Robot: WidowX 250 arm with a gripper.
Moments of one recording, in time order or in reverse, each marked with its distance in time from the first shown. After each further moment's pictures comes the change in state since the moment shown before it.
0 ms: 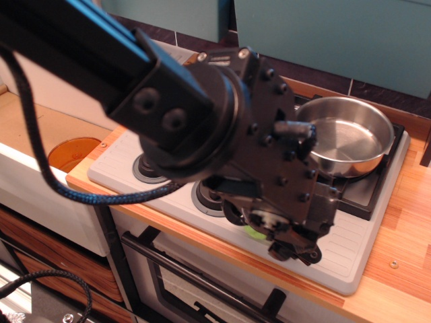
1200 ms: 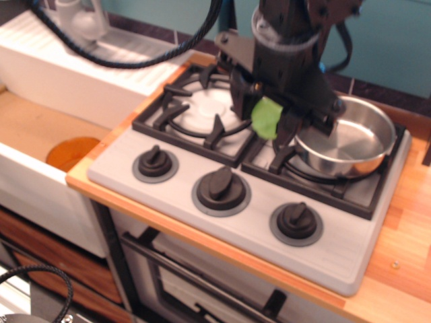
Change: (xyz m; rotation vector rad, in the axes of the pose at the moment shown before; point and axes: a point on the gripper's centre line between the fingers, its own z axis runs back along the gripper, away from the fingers) arm 0.074 0.042 0.066 -0.074 0.127 0.018
